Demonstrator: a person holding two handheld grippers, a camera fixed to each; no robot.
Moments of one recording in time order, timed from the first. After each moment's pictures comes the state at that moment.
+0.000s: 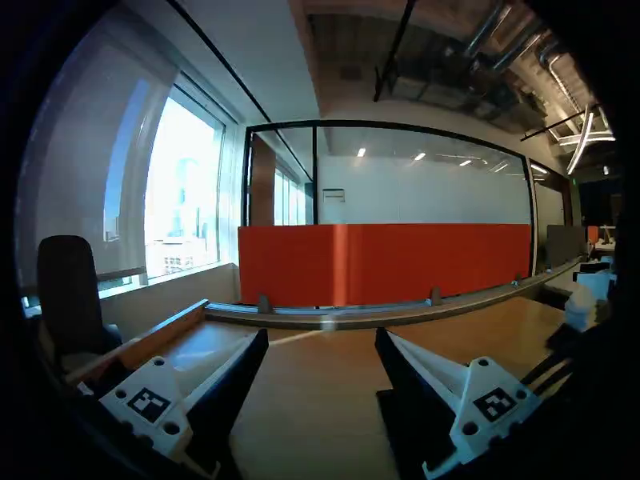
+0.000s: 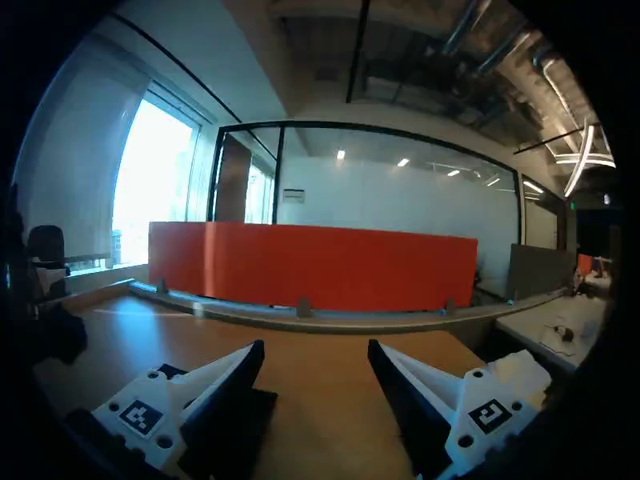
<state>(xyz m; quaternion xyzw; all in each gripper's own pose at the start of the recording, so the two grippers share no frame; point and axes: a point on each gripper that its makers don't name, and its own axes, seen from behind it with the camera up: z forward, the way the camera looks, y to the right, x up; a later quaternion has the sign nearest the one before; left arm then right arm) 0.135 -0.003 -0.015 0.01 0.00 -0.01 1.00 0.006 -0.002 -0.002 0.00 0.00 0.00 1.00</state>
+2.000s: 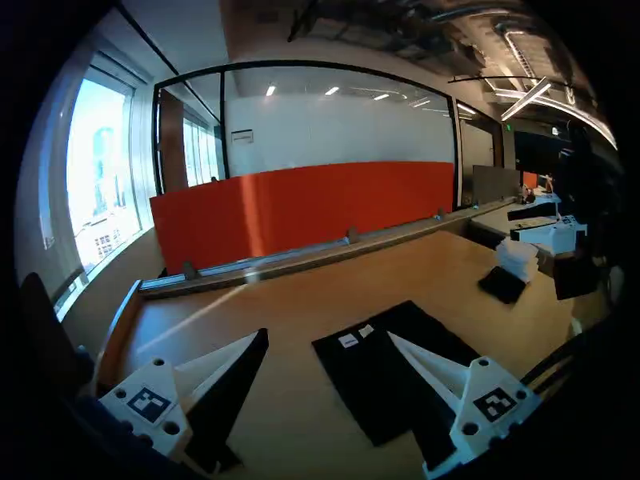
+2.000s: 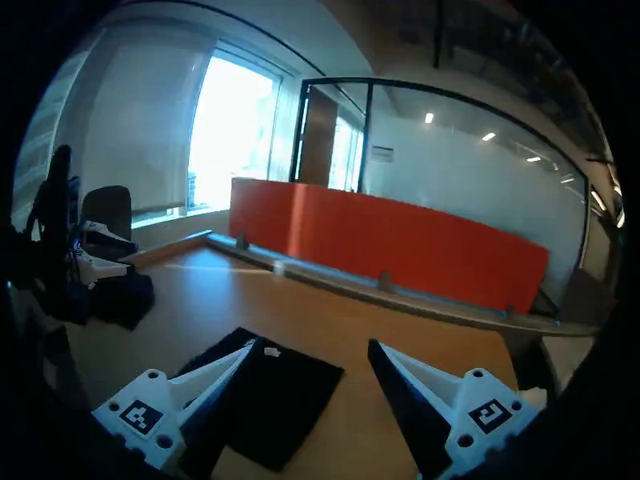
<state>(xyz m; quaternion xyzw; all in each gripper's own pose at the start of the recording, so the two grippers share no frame) 0.123 0.064 -0.041 -0.19 -0.15 0.06 0.97 0.018 -0.089 -0.034 0.18 -0.12 -0.07 0.97</state>
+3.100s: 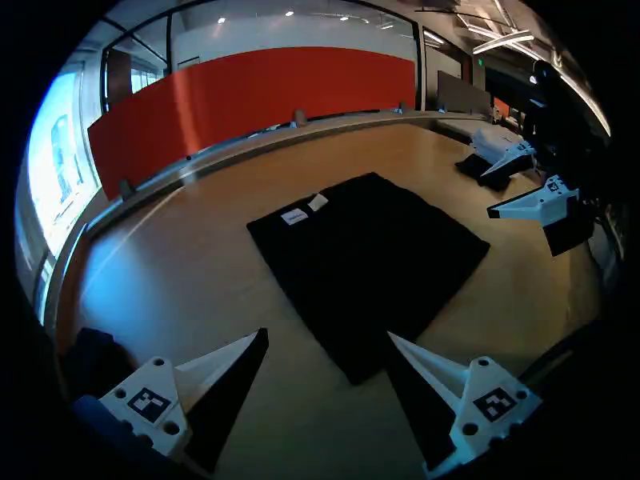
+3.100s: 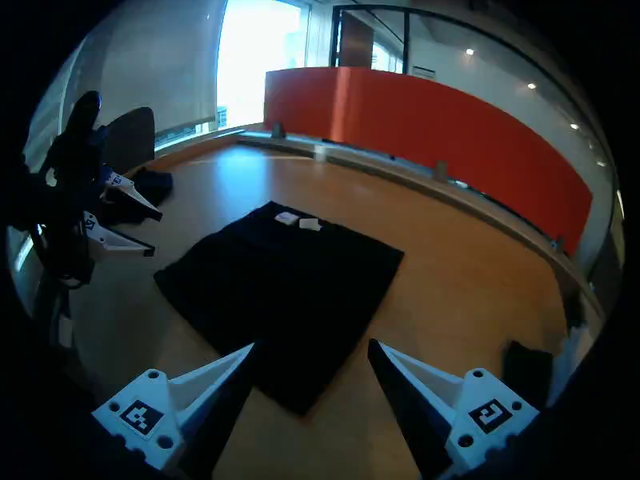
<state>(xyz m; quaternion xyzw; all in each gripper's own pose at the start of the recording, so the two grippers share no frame) -0.086 0.112 -0.072 -0.27 -0.32 0.12 0.90 -0.202 -0.115 -0.056 0.25 -0.29 -0.10 0.92</state>
